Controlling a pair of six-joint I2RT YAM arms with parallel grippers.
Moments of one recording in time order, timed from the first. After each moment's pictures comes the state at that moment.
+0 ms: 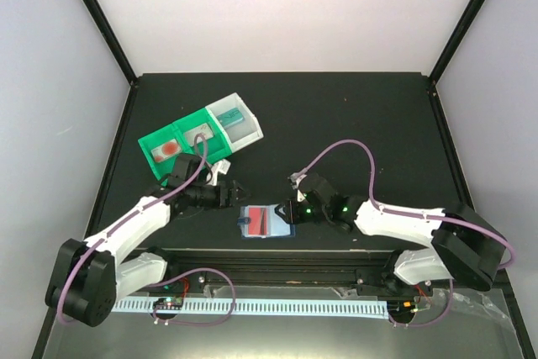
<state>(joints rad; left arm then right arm) -0.32 1.07 0.51 -0.33 0.76 -0.52 0.96 1.32 0.58 -0.01 -0.17 0.77</state>
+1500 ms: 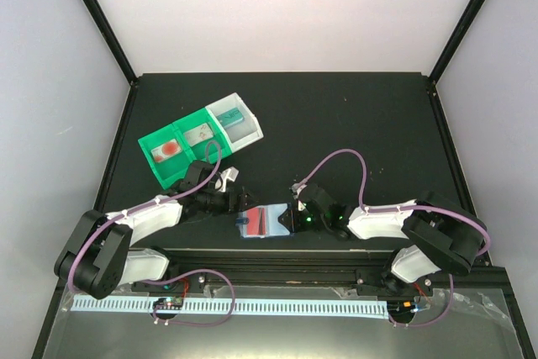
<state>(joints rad) -0.41 1.25 0.40 -0.02 0.72 -0.63 0.96 1.48 0.45 0.24 -0.19 0.78</state>
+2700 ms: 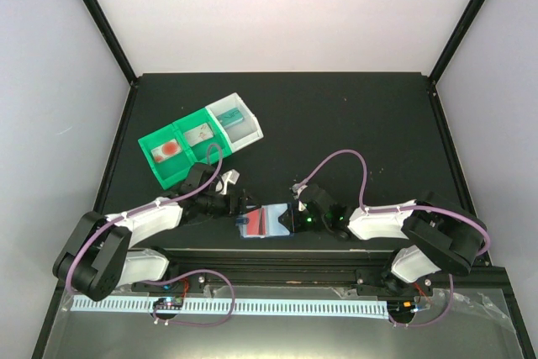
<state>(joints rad) -0.44 1.24 0.38 -0.02 0.70 -0.65 0.96 1.48 0.44 0.26 -0.19 0.79</state>
